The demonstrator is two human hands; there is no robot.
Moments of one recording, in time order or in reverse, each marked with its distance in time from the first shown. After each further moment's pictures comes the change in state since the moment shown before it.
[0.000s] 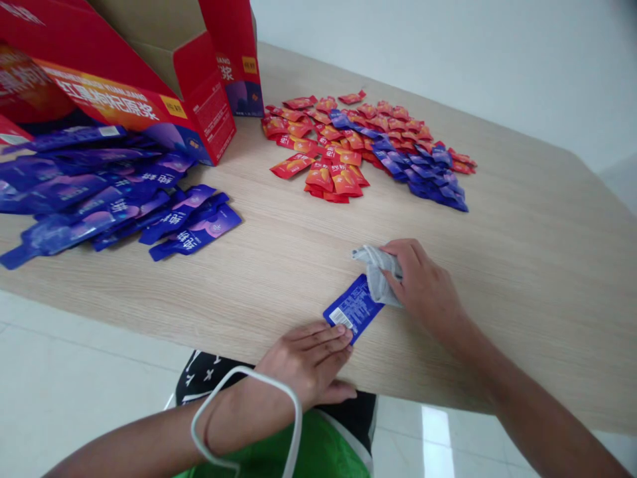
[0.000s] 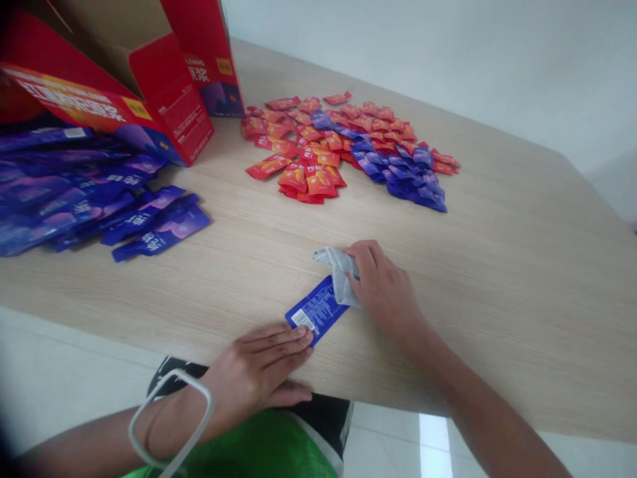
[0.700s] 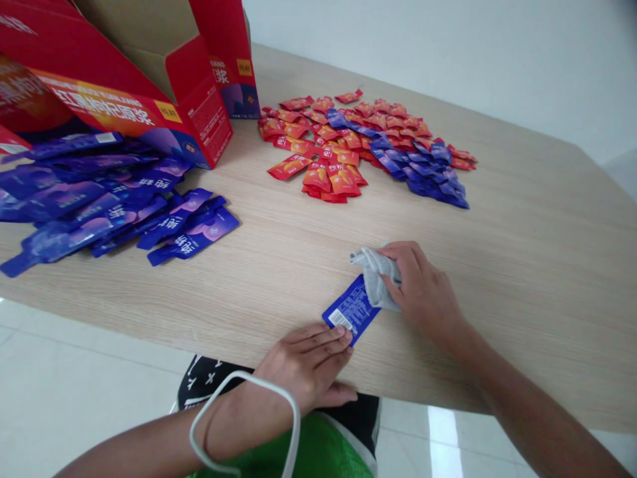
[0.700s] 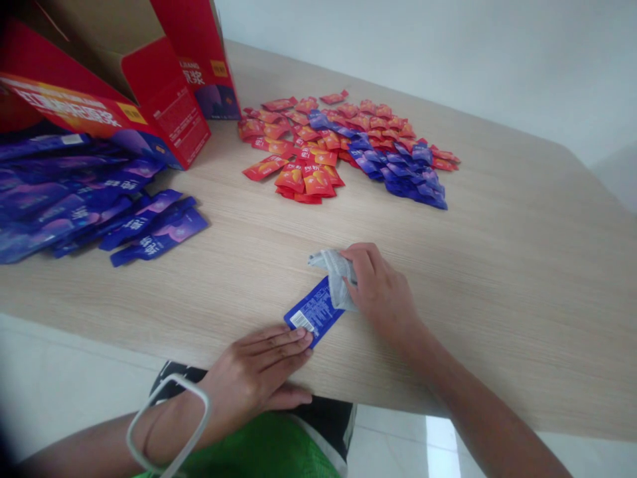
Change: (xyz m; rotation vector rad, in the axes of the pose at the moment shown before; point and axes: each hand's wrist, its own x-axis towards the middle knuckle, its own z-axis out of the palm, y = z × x) left_hand 0.003 0.001 -0.002 0.016 0.009 0.004; right_hand -0.006 -0.005 0.005 0.033 0.033 -0.016
